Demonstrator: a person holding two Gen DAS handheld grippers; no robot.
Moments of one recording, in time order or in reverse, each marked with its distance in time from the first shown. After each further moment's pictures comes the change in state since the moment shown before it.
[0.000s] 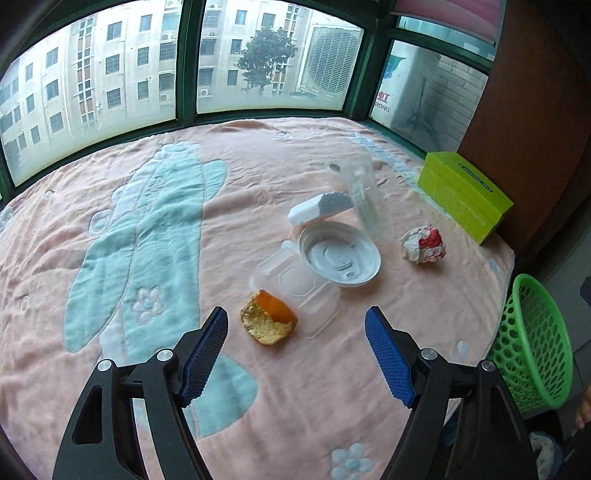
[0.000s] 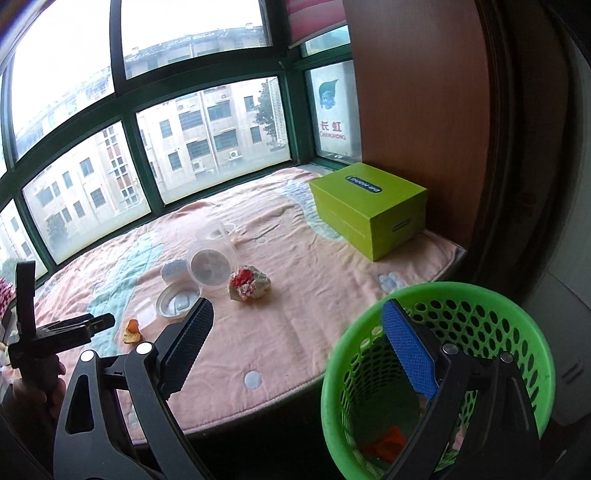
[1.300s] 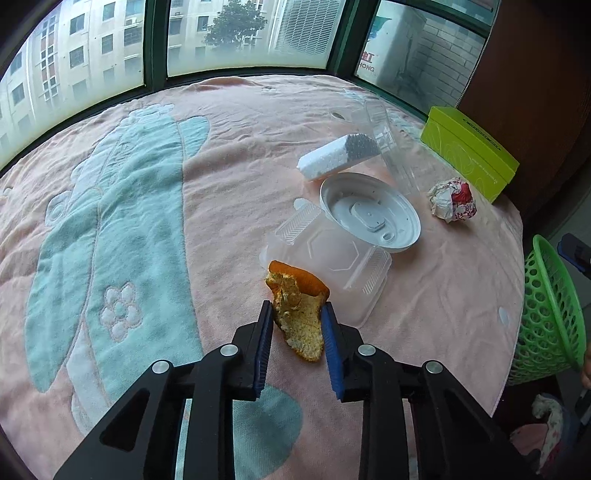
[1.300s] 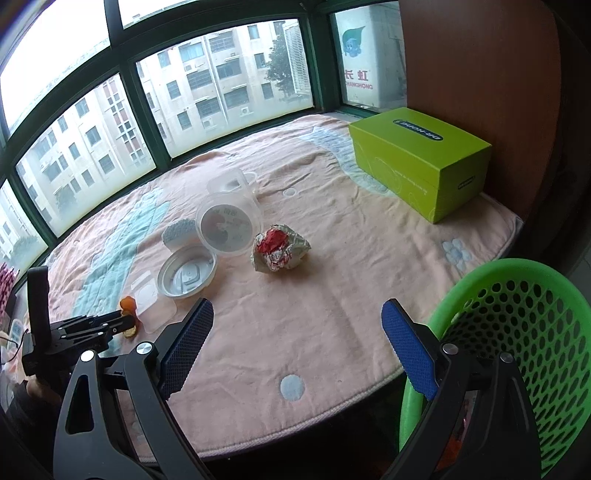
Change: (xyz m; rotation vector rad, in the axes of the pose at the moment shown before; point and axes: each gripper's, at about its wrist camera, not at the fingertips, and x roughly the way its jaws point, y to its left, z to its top) left arm 0.064 0.031 -0.004 0.071 0.118 -0.082; right arm 0.090 0.031 -0.008 0.003 0.193 0.050
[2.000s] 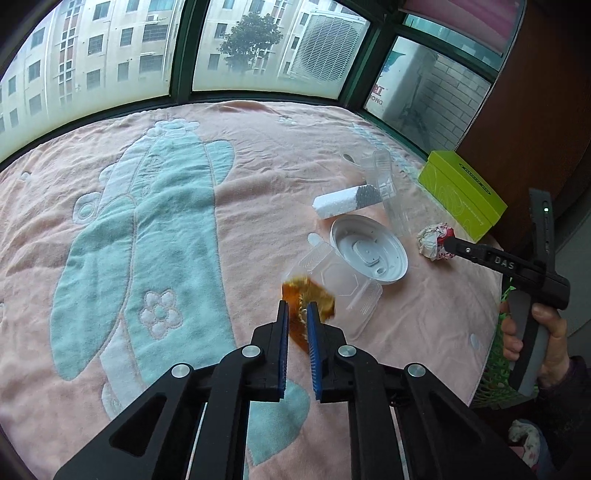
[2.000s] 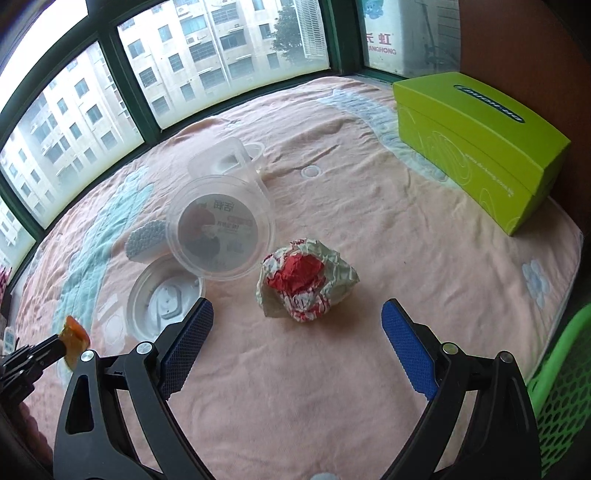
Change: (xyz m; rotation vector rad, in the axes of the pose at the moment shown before) left arm -0.046 0.025 0.006 -0.093 -0.080 -0.054; right arm 0.117 0.021 0.040 -0.017 0.139 0.004
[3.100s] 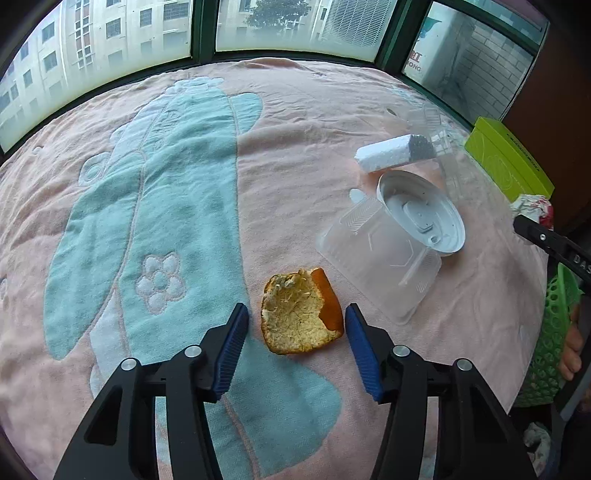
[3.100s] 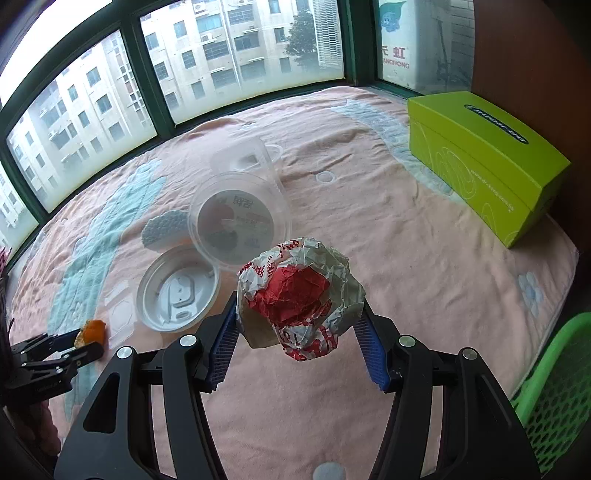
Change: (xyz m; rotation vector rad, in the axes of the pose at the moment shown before) left arm 0.045 0.001 -0.012 -0.027 0.131 0.168; right arm -0.033 0.017 -0.016 -0.075 -0.052 0.025
